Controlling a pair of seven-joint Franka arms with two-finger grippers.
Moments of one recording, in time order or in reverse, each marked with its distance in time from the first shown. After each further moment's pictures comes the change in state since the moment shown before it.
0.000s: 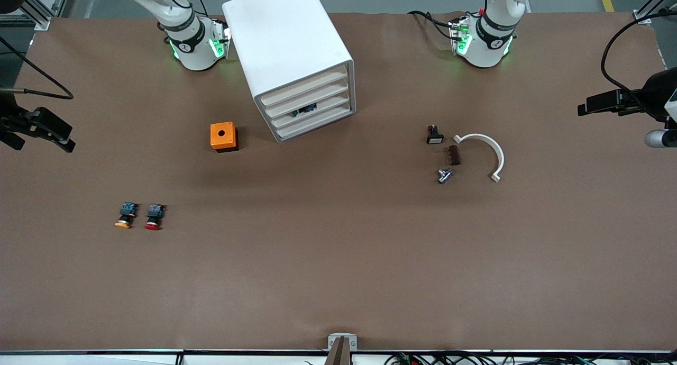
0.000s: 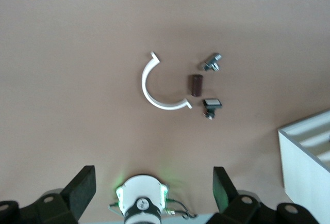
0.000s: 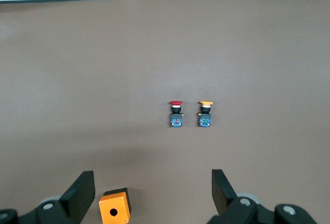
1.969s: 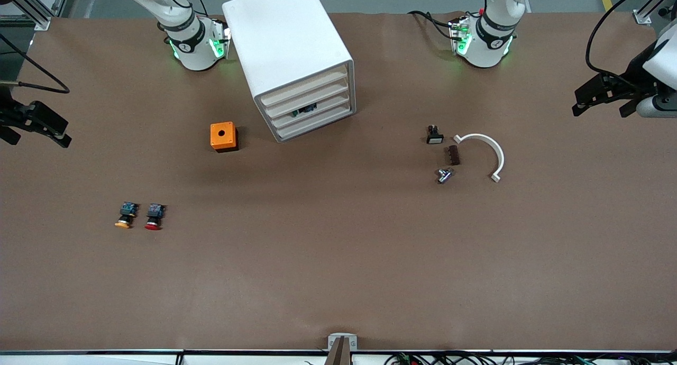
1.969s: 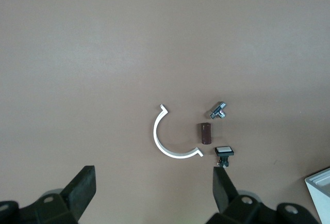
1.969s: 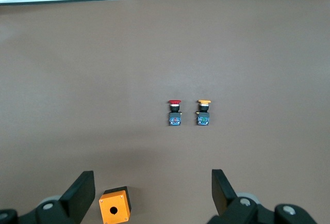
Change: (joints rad) left arm -0.021 -0.193 -0.093 -0.193 0.101 0.284 -0.029; right arm 0.000 -0.022 -0.004 -0.009 0.000 -0.006 0.003
